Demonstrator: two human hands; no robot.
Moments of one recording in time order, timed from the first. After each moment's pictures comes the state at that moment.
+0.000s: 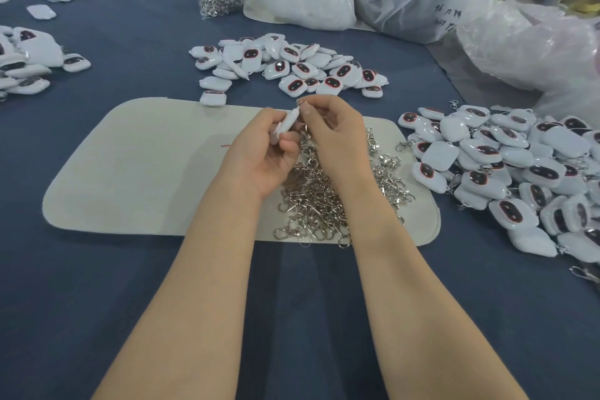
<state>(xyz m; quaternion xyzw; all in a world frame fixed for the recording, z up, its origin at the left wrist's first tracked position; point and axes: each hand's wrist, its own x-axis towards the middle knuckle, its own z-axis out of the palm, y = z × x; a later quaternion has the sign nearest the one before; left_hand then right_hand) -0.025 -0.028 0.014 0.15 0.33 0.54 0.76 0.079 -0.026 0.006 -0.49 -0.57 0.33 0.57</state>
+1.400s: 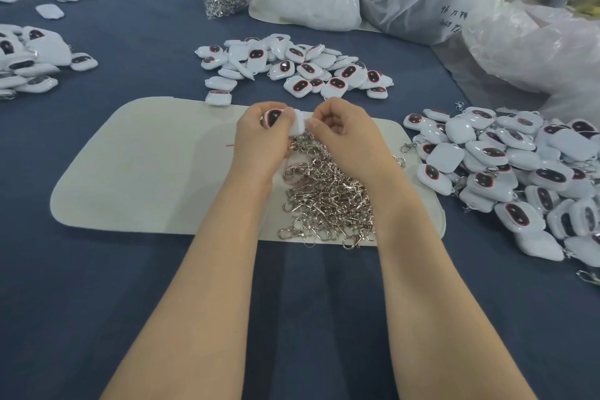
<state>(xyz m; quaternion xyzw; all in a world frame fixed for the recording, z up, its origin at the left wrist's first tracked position) -0.023 -0.027 0.004 0.41 0.53 0.59 0.46 0.102 -0.025 0.016 -0.54 -0.70 0.28 0.37</state>
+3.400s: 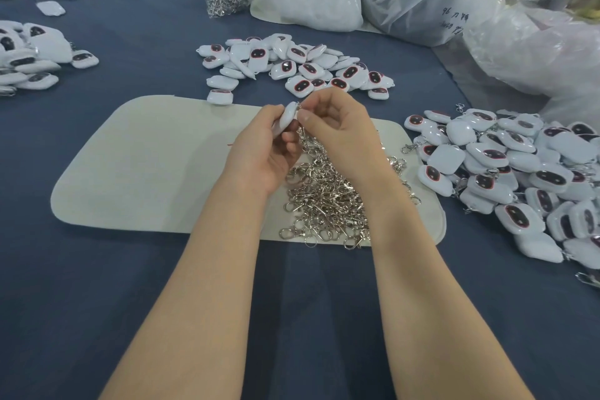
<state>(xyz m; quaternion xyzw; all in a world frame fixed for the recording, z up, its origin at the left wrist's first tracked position) -0.025 -0.031 0.017 0.17 0.36 0.58 0.71 0.087 -0.031 0.020 -0.45 -0.66 0.36 0.49</state>
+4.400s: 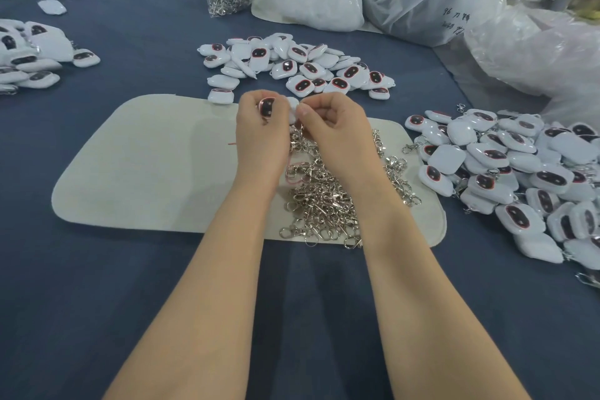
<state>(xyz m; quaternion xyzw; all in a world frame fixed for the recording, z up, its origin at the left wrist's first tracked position) -0.019 -0.031 0.009 0.39 0.52 0.65 0.39 0.076 -0.034 0.022 -0.52 -0.60 0.36 0.49</state>
